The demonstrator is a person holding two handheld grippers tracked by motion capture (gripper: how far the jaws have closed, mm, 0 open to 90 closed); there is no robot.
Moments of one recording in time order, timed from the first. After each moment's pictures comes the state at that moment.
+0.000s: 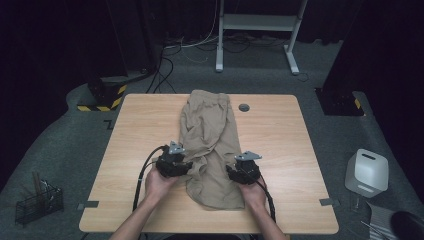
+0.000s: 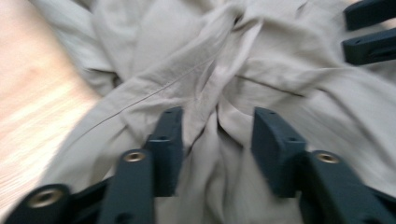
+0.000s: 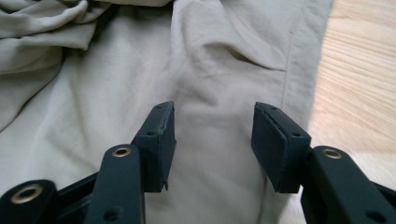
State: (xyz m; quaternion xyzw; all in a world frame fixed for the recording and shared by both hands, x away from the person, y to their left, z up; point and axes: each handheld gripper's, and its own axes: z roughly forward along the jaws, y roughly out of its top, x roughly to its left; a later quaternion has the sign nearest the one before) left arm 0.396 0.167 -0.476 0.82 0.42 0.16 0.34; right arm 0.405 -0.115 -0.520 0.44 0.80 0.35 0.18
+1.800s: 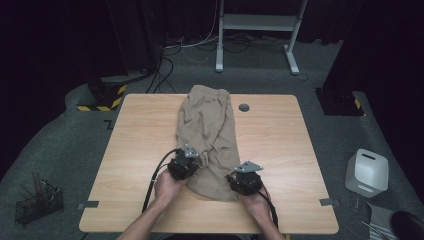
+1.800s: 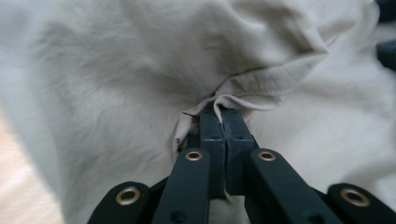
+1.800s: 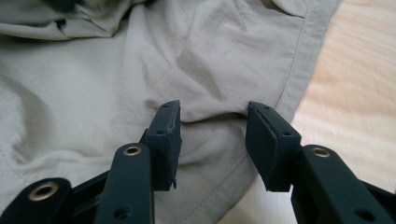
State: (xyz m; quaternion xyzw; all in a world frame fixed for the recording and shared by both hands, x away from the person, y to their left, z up) left arm 0.402 0.132 -0.486 0.85 0.40 0.15 0.30; right arm 0.375 -0.119 -0.522 0.40 0.83 0.35 0.18
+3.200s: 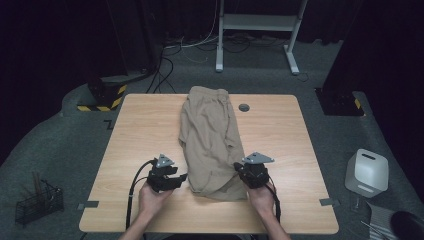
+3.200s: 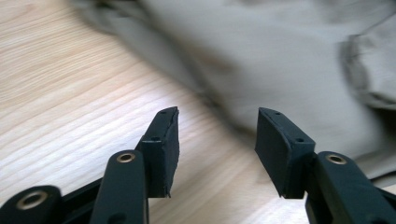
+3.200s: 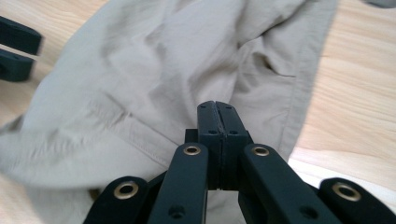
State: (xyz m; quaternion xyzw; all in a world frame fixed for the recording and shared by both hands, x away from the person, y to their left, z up) left arm 0.360 0.185 -0.492 0.80 0.47 0.14 0.36; right arm 0.376 -0.132 -0.477 0.41 0.80 0.39 0.18
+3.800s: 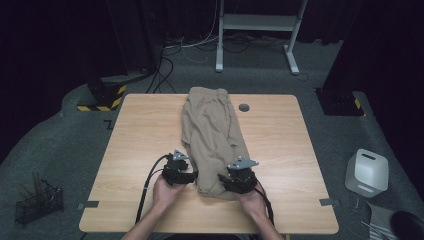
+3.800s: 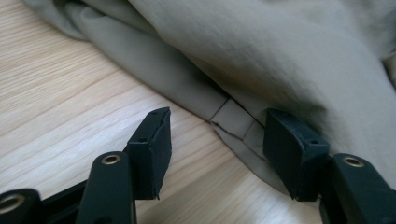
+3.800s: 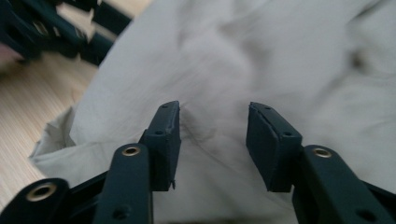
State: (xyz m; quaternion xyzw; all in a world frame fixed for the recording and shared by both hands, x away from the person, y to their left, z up) left arm 0.392 0.147 -0.511 0.81 0.46 0.11 0.36; right arm 0.370 -0.101 -0.493 0.37 0.84 0.38 0.14
